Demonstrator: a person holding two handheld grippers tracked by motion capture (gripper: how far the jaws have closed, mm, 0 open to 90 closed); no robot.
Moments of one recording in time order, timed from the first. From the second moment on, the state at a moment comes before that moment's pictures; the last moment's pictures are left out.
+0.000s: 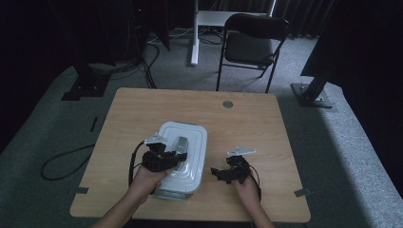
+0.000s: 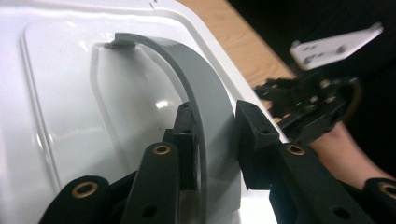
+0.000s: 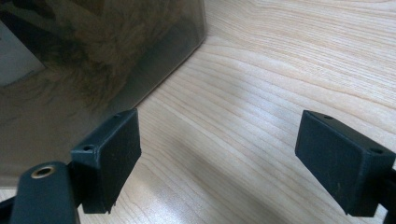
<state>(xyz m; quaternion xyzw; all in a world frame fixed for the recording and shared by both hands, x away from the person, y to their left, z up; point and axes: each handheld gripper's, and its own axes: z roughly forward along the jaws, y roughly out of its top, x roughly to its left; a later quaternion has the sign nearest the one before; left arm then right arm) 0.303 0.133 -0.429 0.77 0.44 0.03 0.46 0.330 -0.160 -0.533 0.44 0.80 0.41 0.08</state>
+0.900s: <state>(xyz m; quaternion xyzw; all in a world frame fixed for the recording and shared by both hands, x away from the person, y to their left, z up) 0.289 0.149 -0.409 0.77 0.42 0.11 0.48 0.329 -0.173 -0.523 0.45 0.78 0.42 0.10</state>
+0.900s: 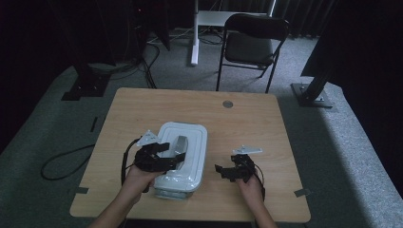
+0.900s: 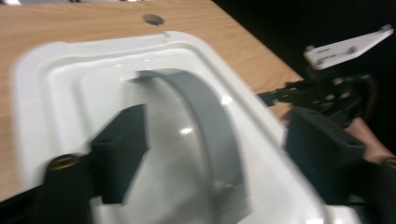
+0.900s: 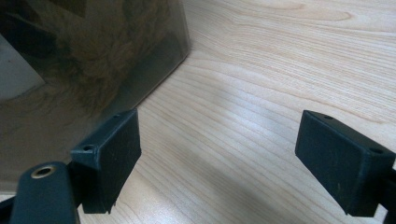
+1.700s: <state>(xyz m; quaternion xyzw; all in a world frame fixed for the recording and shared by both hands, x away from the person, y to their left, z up) 0.292 0.259 -0.463 0.70 0.52 0.23 0.43 0.329 -0.177 -0.523 0.45 0.79 0.41 0.11</state>
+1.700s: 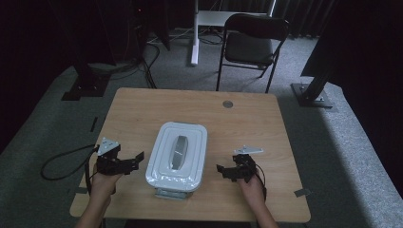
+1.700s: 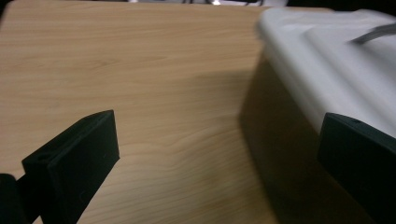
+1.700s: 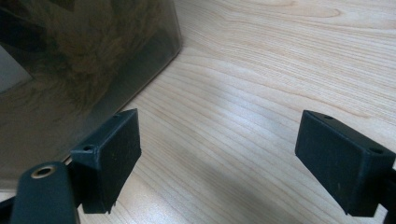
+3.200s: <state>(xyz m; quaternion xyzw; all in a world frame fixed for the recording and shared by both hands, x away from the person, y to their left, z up) 0.313 0.191 -0.521 0.75 0.49 0.17 0.42 0.320 -0.206 -0.526 0.47 0.77 0.41 0.11</state>
